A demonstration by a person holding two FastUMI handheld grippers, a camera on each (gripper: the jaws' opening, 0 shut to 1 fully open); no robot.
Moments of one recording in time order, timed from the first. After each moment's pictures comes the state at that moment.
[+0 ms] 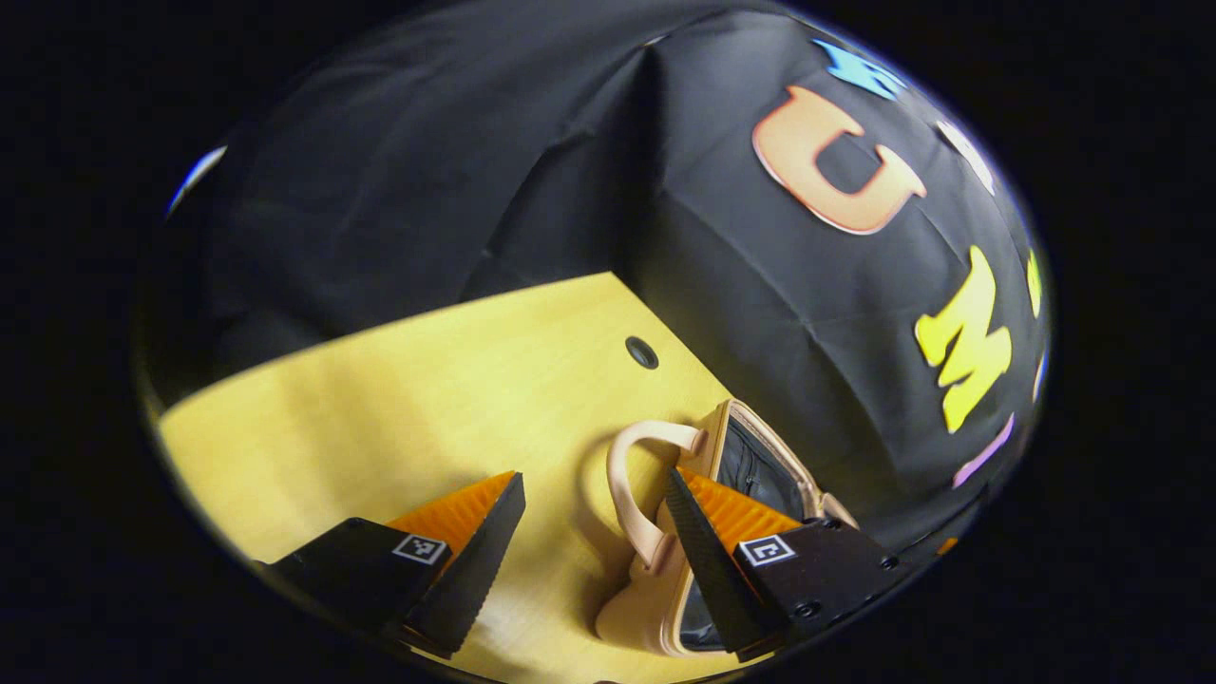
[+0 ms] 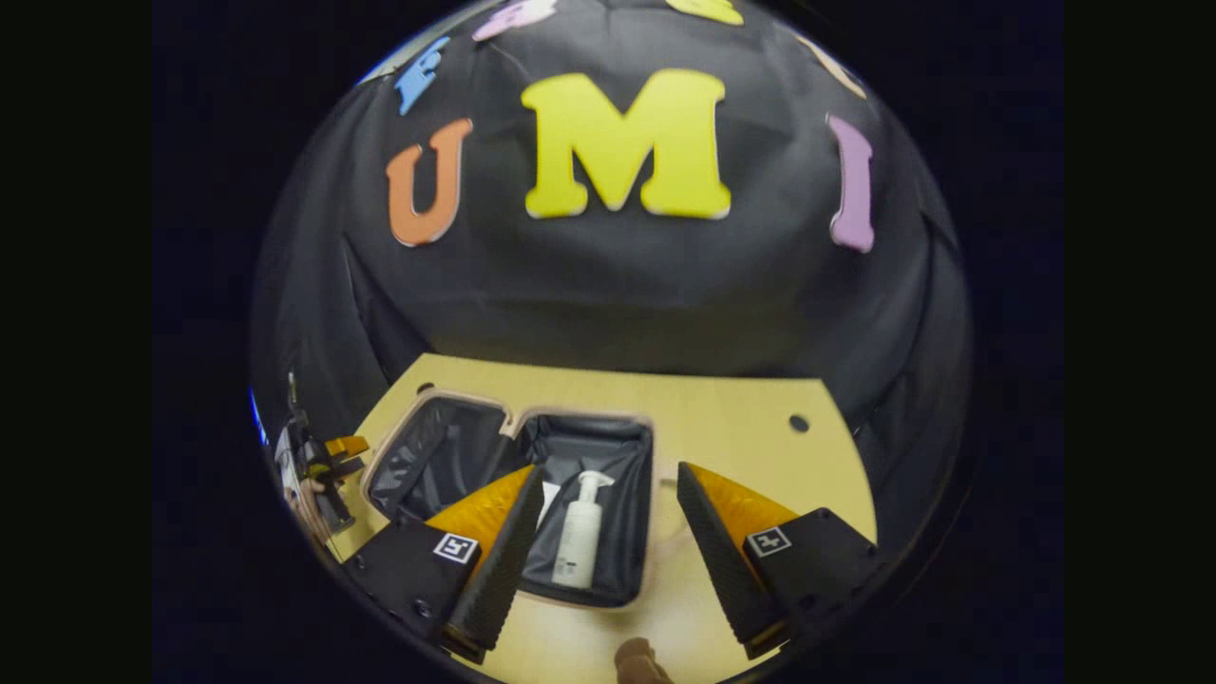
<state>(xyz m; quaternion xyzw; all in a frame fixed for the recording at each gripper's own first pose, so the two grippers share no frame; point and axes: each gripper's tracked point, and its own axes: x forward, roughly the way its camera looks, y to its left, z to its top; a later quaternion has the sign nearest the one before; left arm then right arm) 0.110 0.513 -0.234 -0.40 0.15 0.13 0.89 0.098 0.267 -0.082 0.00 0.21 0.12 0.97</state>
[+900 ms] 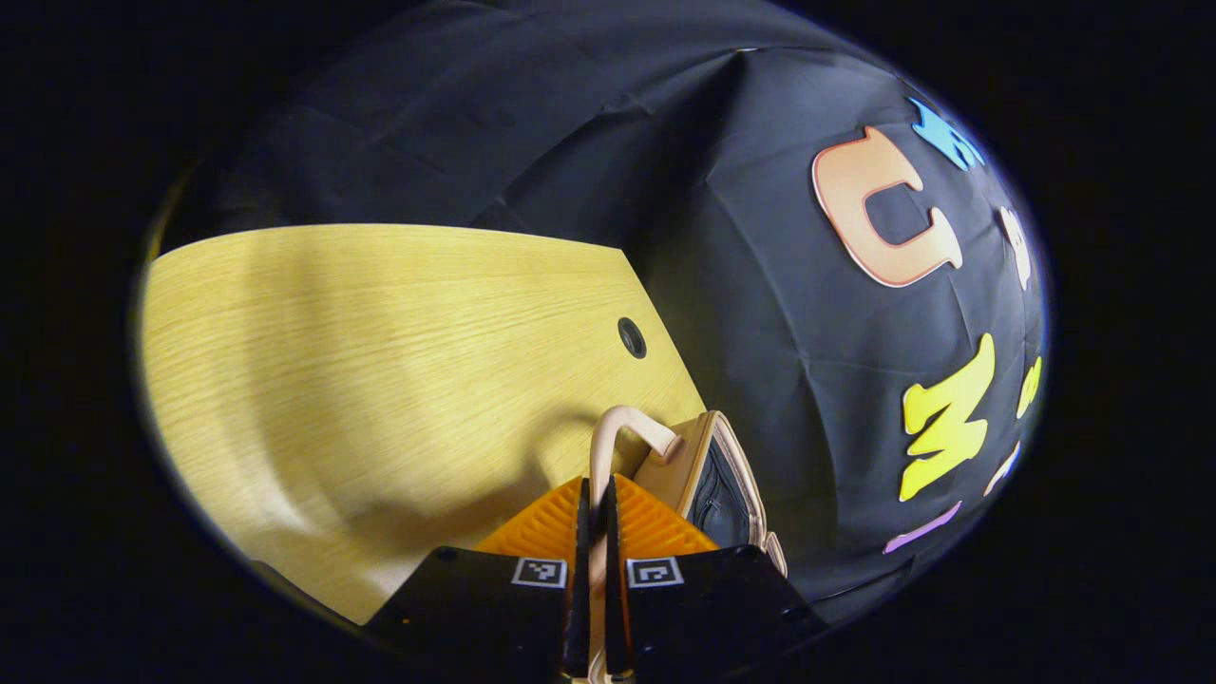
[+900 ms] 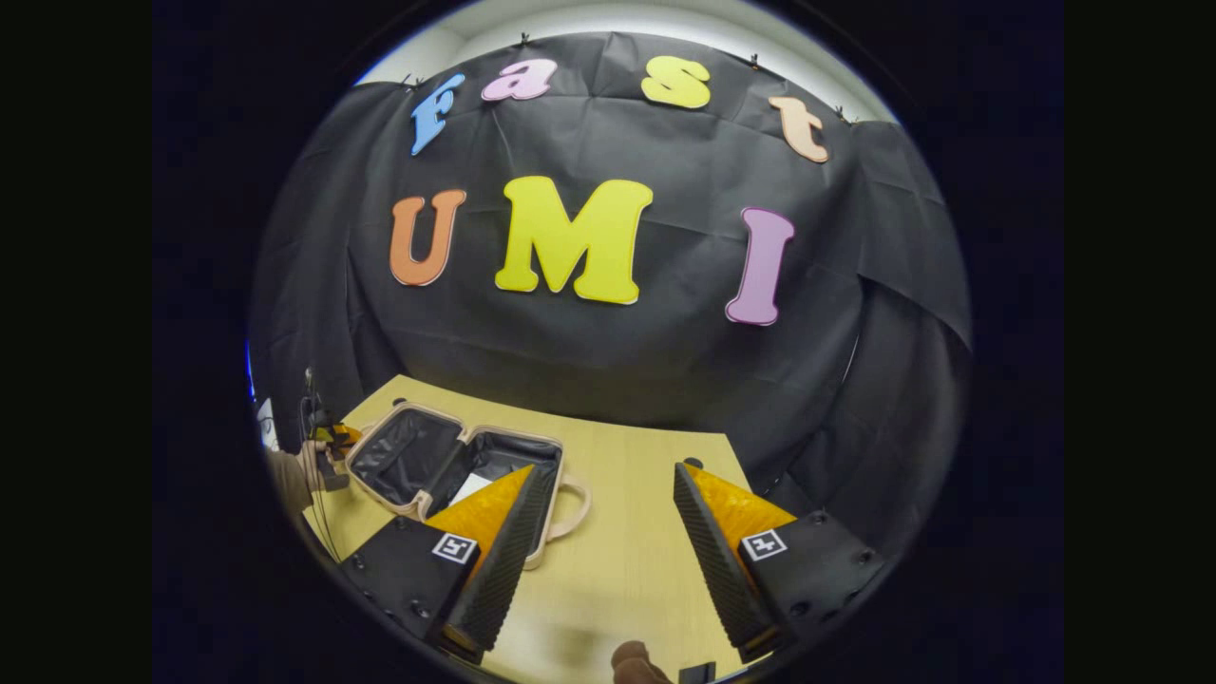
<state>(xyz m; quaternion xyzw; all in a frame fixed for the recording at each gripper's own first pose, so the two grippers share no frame) 0.137 0.490 -0.227 -0.48 0.13 0.12 0.86 -0.007 0.154 -0.025 -0.03 0.13 0.05 0.99</state>
